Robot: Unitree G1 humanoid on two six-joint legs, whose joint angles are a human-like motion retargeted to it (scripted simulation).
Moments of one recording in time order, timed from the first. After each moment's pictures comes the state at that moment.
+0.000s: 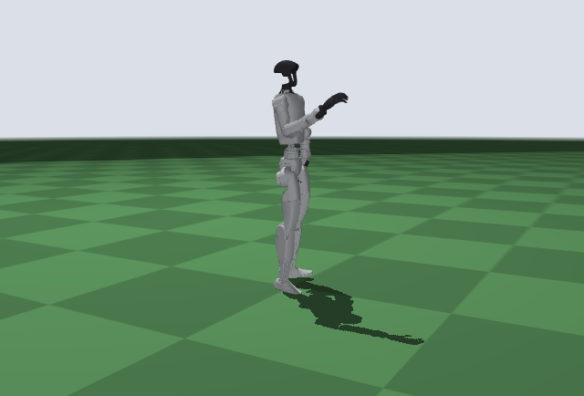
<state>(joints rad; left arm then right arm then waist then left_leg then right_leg) -0.09 0.04 0.06 1.68 0.30 0.31 -0.61 -0.32 -0.45 -0.10 -0.13 -0.56 -0.01 -0.15 -0.07 -0.01 -0.17 -0.01 0.04 0.35 0.00 -0.19 -0.08 -0.05 -0.10 -0.50 0.03 -0.01 0.03</state>
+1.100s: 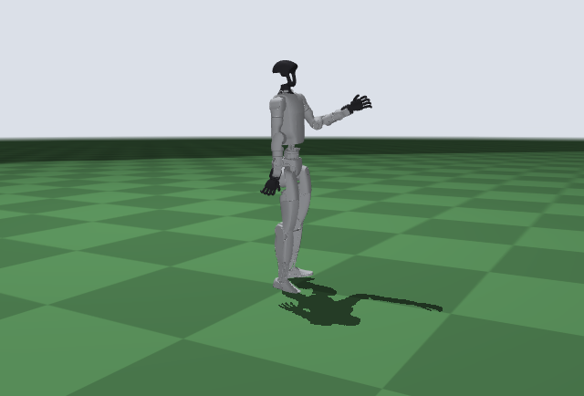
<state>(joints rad) -0.38 0.45 0.15 0.10 -0.02 -0.08 -0.07 0.05 -0.18 0.08 1.56 -0.67 0.14 0.55 -0.04 0.04 -0.18 -0.01 0.06 0.42 0.00 -0.17 -0.08 -0.05 -0.06 -0.44 0.02 -0.02 0.01</state>
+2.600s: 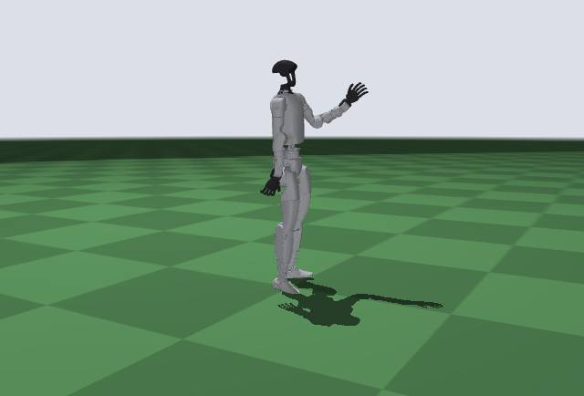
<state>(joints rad) -0.41 0.47 0.16 0.05 -0.02 -0.18 0.46 0.04 -0.19 0.08 1.58 -0.68 0.18 0.53 -0.02 0.05 -0.18 0.00 0.05 0.41 0.00 -0.11 -0.07 -0.05 -0.08 -0.45 0.03 -0.02 0.03</state>
